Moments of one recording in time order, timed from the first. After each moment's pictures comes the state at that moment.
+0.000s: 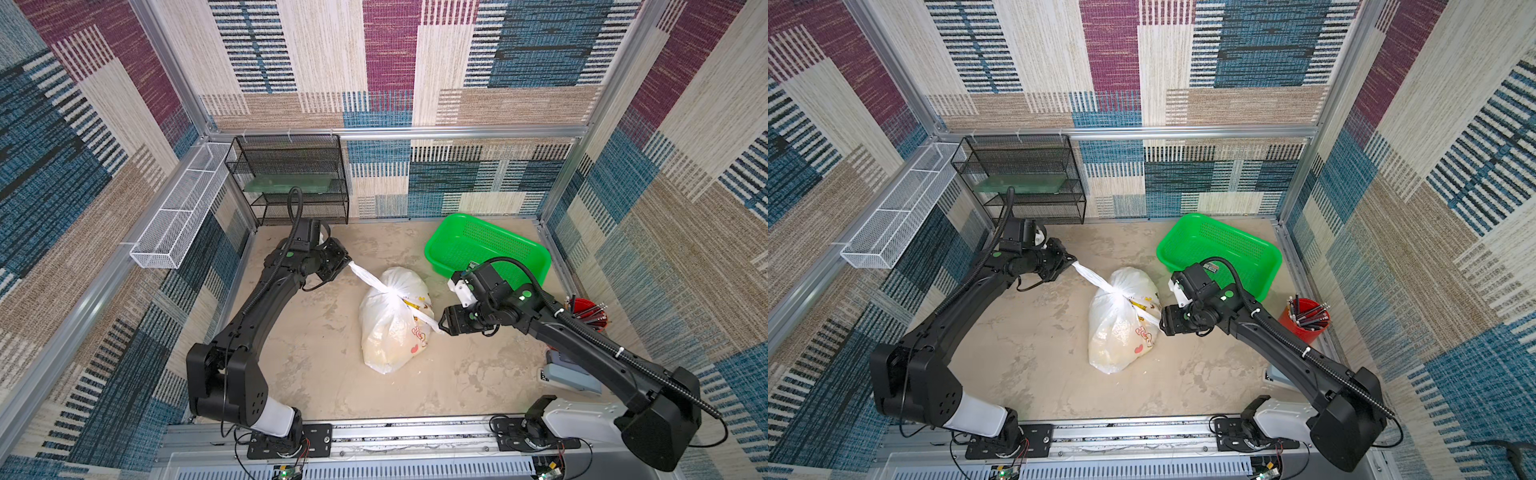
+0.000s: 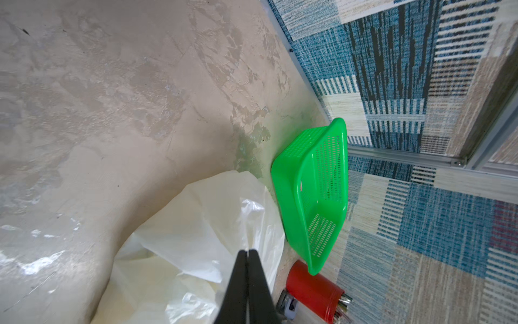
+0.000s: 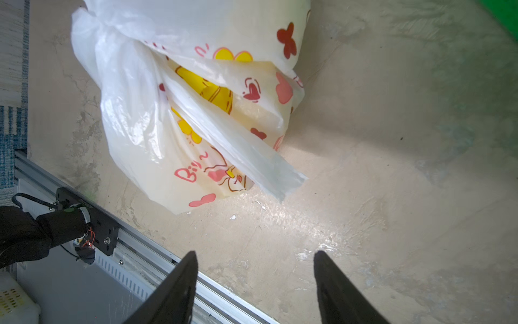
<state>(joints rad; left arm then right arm) -0.19 1.49 1.33 -0.62 0.36 -0.96 0.62 1.22 1.07 -0.91 -0.20 0.43</state>
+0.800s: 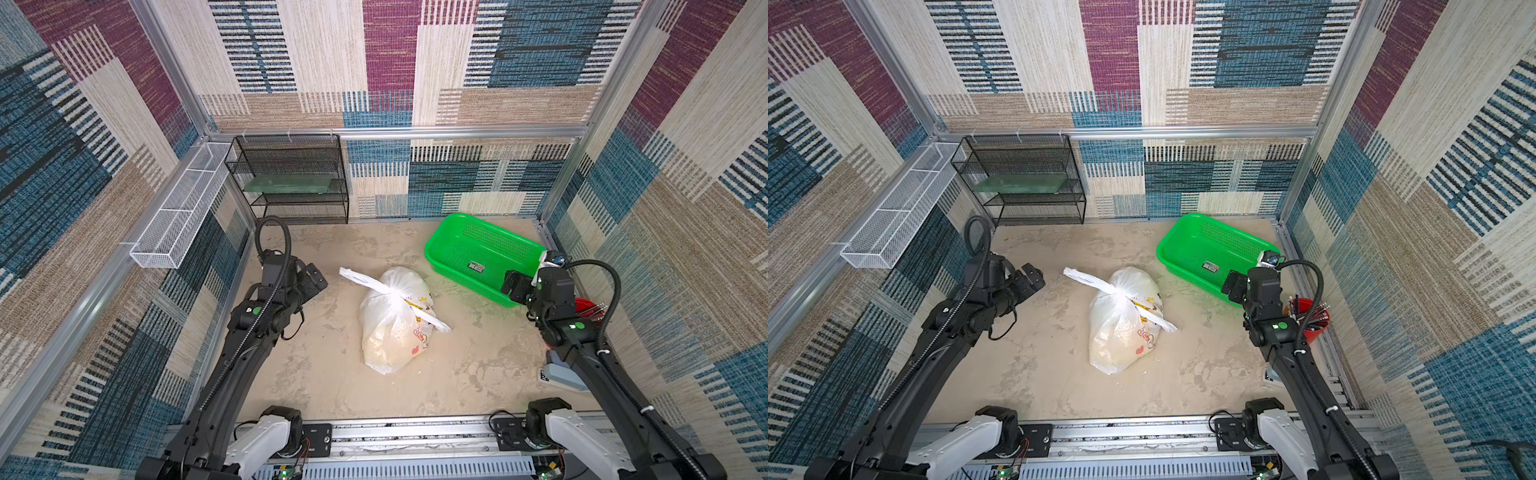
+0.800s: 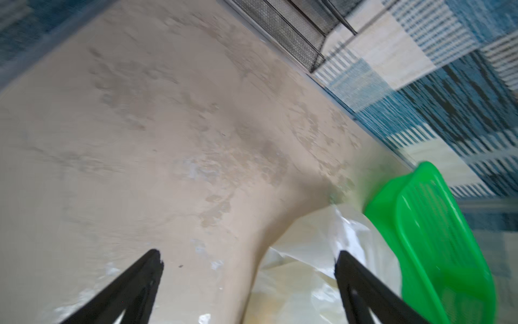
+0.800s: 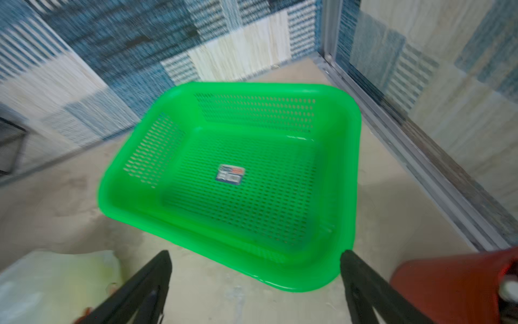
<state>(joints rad) -0.18 0.99 0.98 -0.70 -0.23 -0.73 0.13 0.92 0.65 -0.28 0.25 0.36</state>
